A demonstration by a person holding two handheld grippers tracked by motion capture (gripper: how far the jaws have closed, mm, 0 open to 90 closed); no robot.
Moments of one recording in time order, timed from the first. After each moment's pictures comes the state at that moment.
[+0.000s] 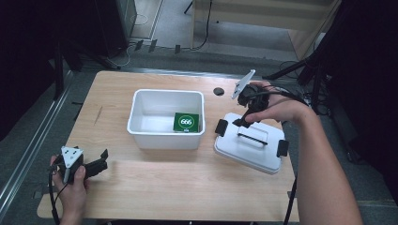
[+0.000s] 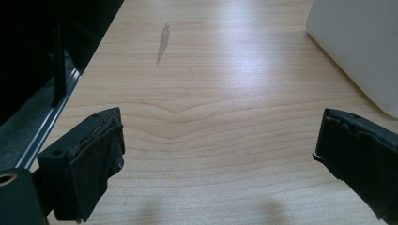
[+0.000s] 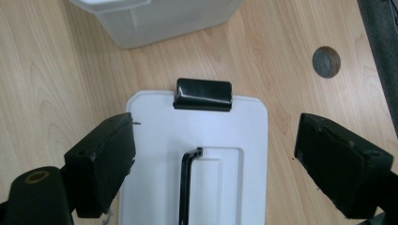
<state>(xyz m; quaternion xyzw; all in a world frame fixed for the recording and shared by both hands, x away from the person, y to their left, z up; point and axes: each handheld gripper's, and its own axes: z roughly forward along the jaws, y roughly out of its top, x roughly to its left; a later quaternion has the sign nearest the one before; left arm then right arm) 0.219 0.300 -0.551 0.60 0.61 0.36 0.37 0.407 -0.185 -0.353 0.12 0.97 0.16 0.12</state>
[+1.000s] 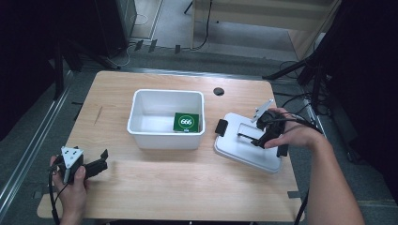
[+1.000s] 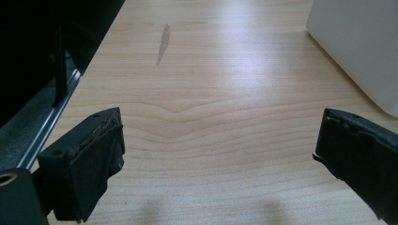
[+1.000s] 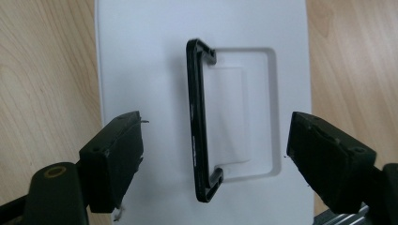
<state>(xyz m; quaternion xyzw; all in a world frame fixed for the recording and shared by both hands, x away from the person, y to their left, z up) 0.219 0.300 -0.551 0.60 0.61 0.37 0.37 0.388 -0.256 -0.429 0.18 0.97 0.13 0.11</state>
